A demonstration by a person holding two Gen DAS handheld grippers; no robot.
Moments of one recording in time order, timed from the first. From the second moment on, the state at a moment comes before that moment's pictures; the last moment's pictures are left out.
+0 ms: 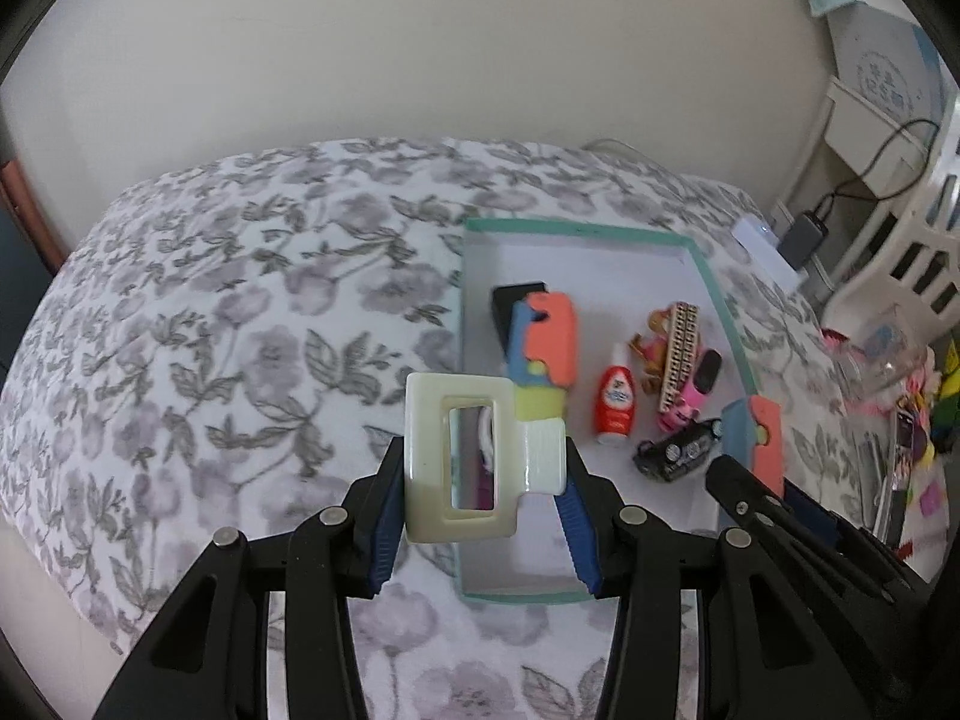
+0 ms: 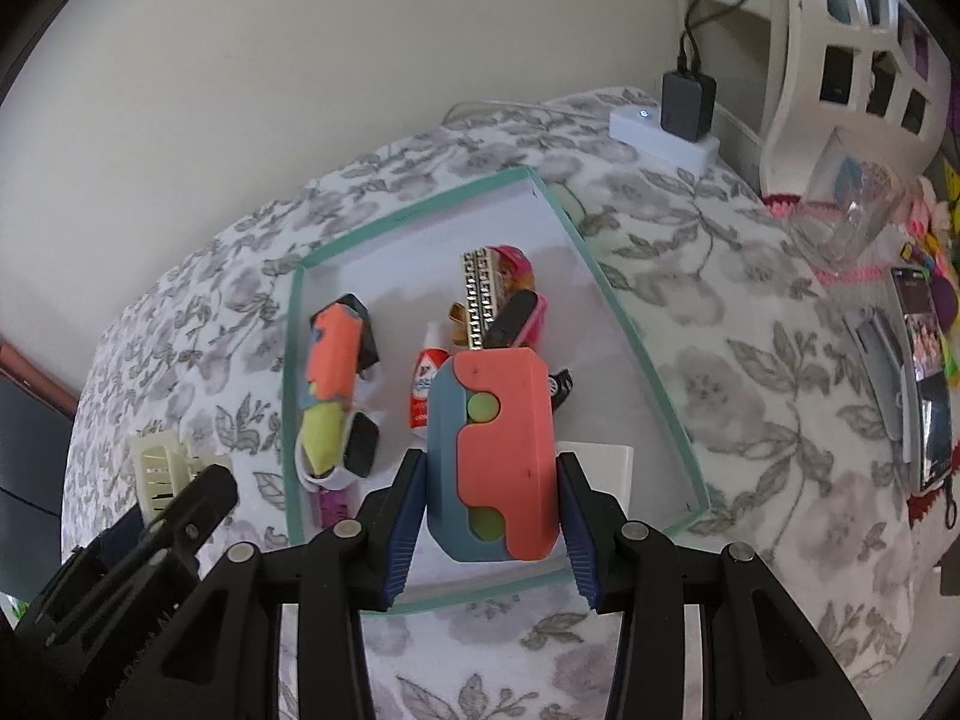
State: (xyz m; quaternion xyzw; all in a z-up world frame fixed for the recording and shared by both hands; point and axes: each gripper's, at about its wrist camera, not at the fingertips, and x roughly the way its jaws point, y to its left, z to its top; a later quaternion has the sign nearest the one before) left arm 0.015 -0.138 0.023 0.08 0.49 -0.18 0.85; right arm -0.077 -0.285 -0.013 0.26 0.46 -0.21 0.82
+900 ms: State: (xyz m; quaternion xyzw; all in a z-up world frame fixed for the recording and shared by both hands) left arm 0.031 -0.138 -0.024 0.07 0.56 -0.17 0.81; right arm -0.070 -0.294 -0.044 0.27 0.50 -0.21 0.80
